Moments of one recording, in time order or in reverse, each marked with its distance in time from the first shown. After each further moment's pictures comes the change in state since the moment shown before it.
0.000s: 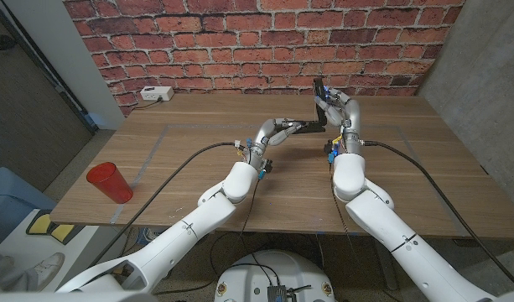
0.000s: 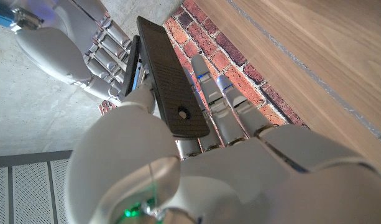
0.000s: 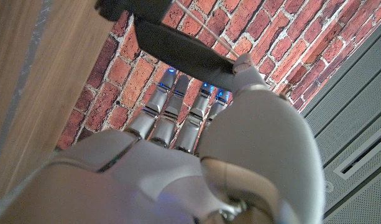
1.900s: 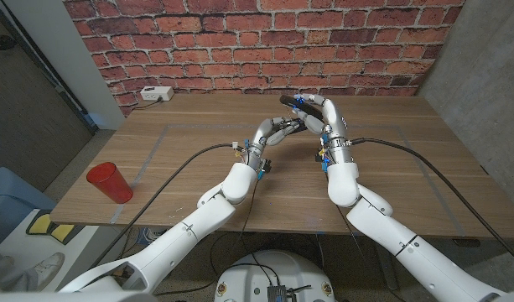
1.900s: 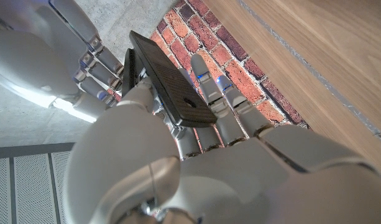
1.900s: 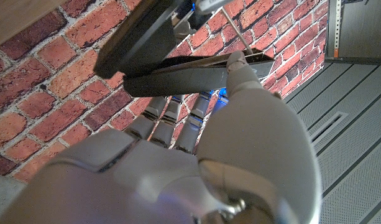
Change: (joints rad) left arm 0.010 -0.006 -0.010 0.016 -0.006 -0.034 0.012; left_hand 0.009 -0.009 0.000 0.000 -0.006 0.005 0.006 -0.003 0.006 0.000 0.000 0.000 0.000 0.009 -0.002 0.000 0.005 0.000 0.000 0.000 0.000; right arm 0.031 -0.085 -0.094 0.053 -0.344 0.068 0.054; right_hand -0.012 0.005 -0.040 0.018 0.004 0.014 -0.035 -0.012 0.011 -0.015 -0.014 0.004 -0.001 -0.116 0.001 -0.012 0.037 -0.112 0.005 -0.005 0.005
